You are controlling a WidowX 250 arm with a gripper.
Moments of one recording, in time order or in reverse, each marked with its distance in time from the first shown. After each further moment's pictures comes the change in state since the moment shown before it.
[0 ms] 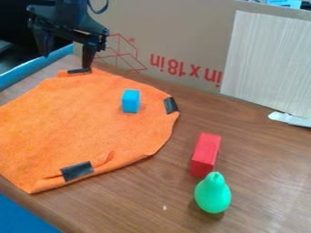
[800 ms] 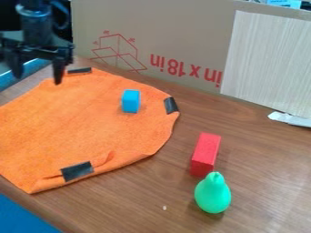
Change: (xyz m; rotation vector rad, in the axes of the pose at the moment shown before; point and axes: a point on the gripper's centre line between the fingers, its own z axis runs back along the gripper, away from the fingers) arm -0.011 0.056 -0.059 -0.046 0.200 0.172
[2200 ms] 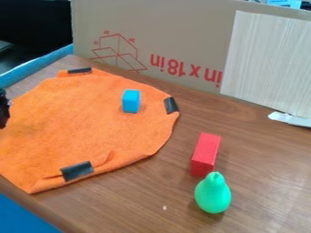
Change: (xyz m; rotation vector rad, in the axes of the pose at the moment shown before) arm -0.038 0.073 -0.070 -0.177 -0.103 -0.044
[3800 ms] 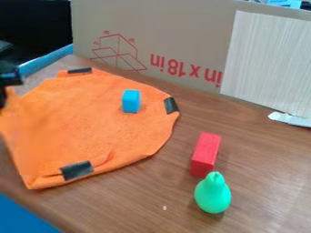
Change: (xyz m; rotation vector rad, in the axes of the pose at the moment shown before) arm 0.024 -0.026 0.019 -0.039 0.012 0.090
